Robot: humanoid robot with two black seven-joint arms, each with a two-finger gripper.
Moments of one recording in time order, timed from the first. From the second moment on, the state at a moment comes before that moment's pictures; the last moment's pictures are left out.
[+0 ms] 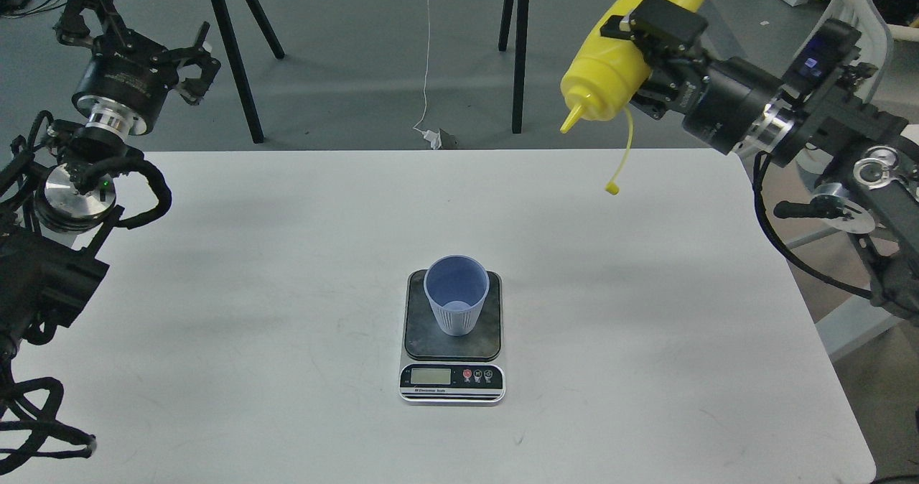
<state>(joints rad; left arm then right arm) -0.74 0.40 -1.09 -0.73 -0.08 -0.40 -0.19 0.72 -0.47 0.99 1.29 -1.13 0.49 0.21</state>
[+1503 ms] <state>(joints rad) -0.74 0.42 -1.09 -0.73 -0.08 -0.42 -0.19 0.77 -0.18 0.59 1.29 -2.01 0.14 0.12</state>
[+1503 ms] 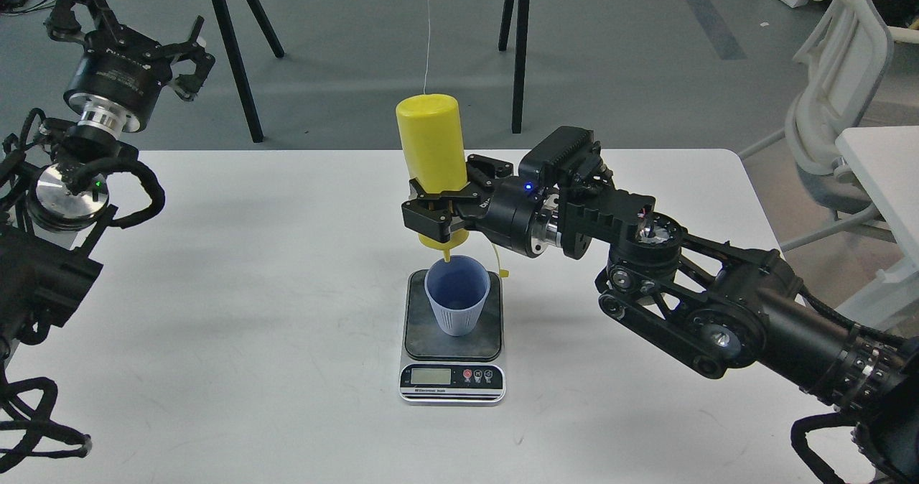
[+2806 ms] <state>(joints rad) -0.75 0.47 -1.07 -0.74 -0.07 -0.41 -0.18 0.18 -0.44 1.16 1.17 0.40 0.49 0.16</state>
